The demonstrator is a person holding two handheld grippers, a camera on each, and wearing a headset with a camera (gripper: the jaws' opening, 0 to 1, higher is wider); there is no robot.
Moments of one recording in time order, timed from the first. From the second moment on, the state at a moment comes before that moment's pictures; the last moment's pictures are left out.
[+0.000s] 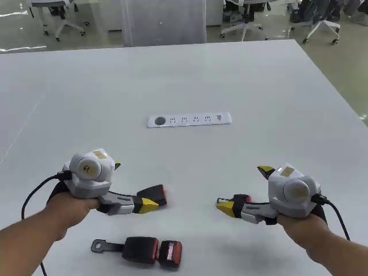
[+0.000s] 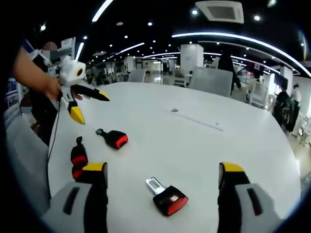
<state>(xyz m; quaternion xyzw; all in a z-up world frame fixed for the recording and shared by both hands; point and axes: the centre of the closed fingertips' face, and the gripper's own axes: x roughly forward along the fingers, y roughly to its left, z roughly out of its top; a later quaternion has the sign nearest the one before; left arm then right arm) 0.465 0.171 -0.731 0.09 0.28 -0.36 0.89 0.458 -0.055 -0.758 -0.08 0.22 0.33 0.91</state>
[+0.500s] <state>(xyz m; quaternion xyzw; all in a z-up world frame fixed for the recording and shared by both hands) 0.374 0.204 -0.702 0.06 0.23 -0.37 0.90 0.385 -0.040 -0.724 -0.10 0.19 0.34 0.92</state>
